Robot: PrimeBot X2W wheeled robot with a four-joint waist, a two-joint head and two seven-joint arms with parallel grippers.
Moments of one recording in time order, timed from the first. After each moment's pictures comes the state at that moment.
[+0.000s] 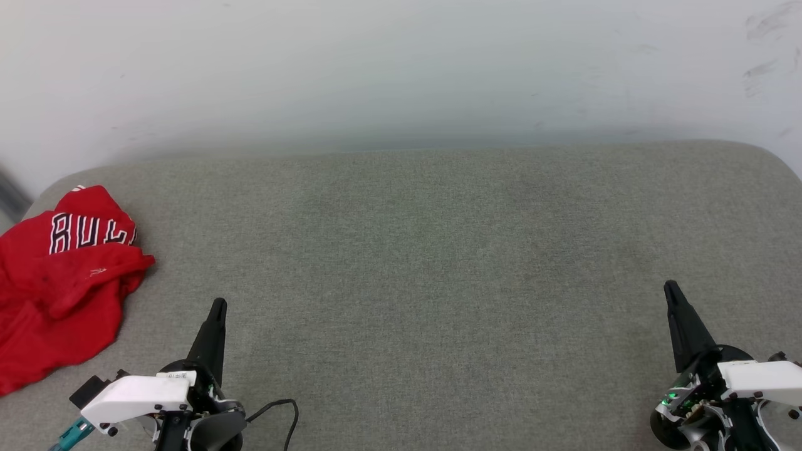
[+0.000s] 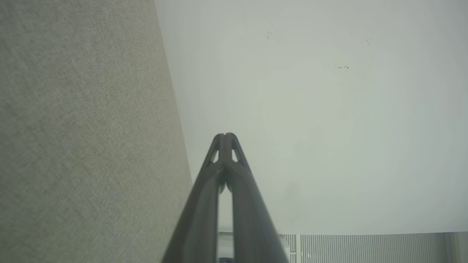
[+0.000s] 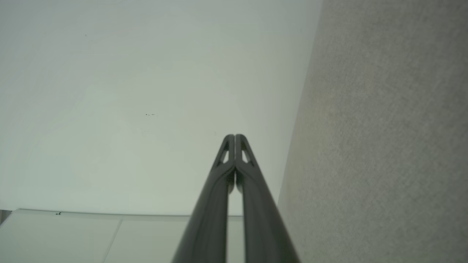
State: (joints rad) left arm -0.10 0.05 0.11 0.25 -1.61 -0.13 0.11; right arm -0.10 -0.05 -0.11 0.24 1.61 0.13 0.12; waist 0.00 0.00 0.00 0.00
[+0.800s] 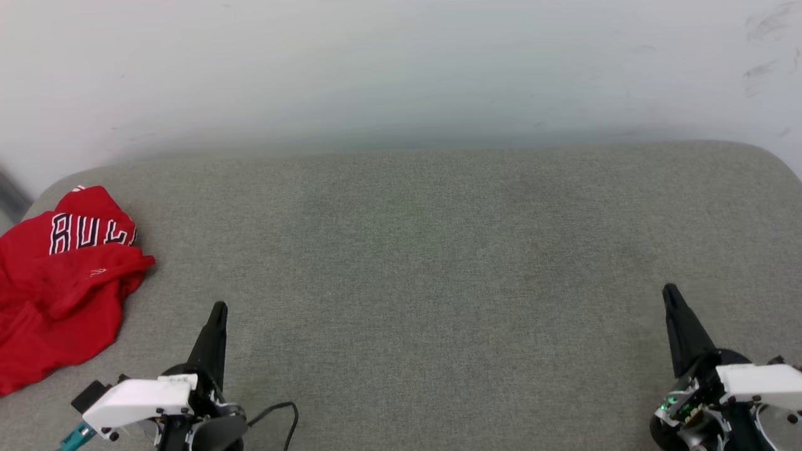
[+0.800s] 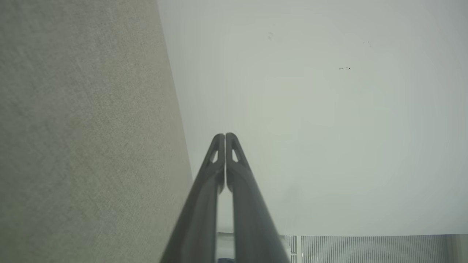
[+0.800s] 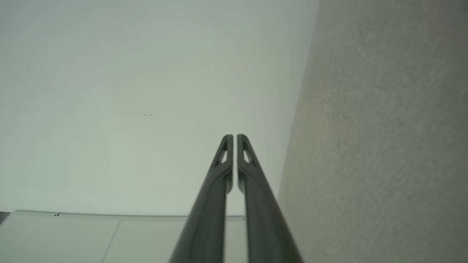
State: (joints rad) left arm -0.10 0.05 0.11 0.25 -1.61 -0.13 0.11; right arm -0.10 -0.05 -0.11 0.24 1.61 0.13 0.12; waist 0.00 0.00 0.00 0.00
